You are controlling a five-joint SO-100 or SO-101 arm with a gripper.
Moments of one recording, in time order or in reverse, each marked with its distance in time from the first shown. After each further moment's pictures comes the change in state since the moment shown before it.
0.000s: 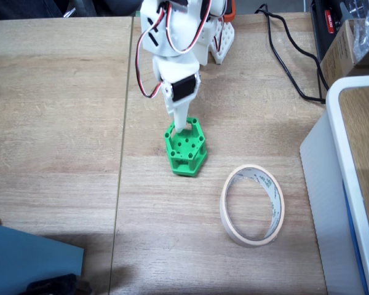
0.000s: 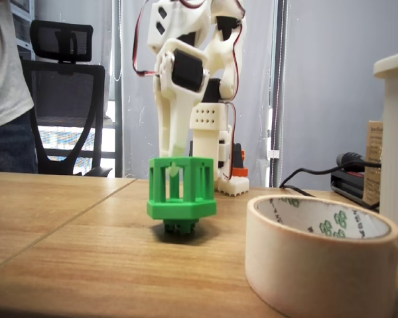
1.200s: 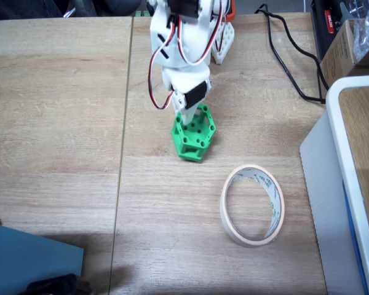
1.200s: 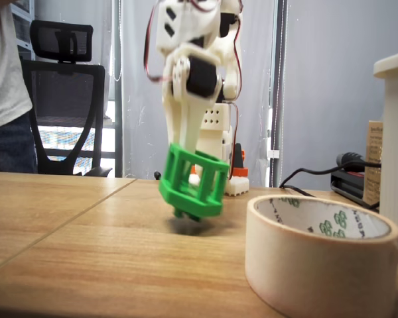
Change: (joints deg) arm -6.3 -1.1 -5.3 0.1 -0.1
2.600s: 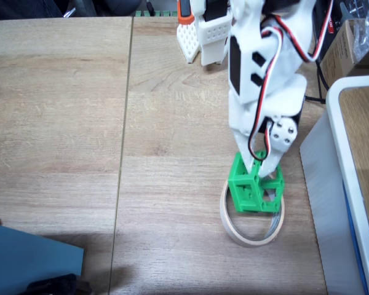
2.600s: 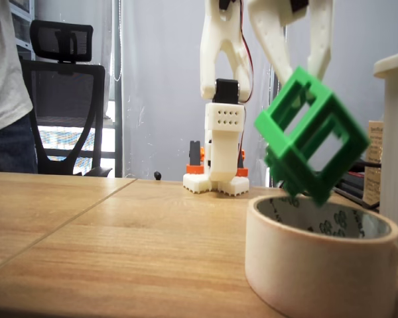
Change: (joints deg) arm -30.9 -26.5 -35.2 0.0 0.7
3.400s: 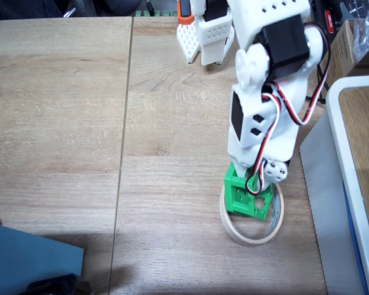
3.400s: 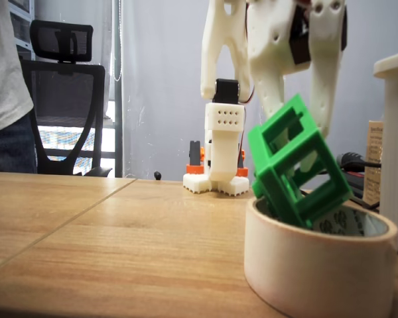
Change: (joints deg) arm -0.5 -12.5 -3.3 -1.1 -0.1
